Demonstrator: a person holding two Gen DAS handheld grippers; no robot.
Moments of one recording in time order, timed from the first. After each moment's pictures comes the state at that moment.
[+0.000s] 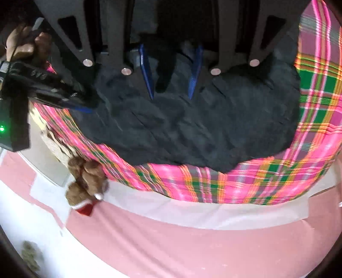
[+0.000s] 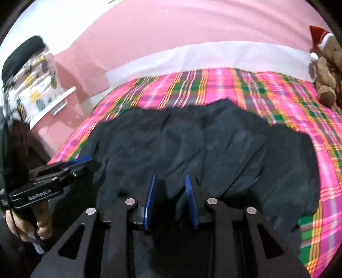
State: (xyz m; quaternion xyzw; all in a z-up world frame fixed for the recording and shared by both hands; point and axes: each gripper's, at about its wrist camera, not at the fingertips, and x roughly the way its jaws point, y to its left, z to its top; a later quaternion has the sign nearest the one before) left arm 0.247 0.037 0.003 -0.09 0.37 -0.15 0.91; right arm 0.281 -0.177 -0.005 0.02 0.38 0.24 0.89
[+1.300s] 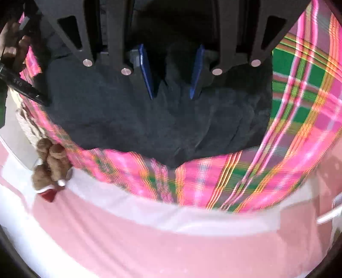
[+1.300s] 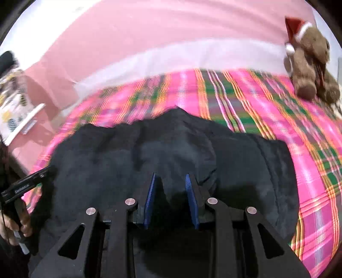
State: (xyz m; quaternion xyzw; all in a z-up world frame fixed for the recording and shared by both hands) left arm 0.308 0.103 -0.022 -0.14 0.38 -0.05 0.91; right arm 0.358 -0.223 -0.019 0.04 0.39 0.15 0.91
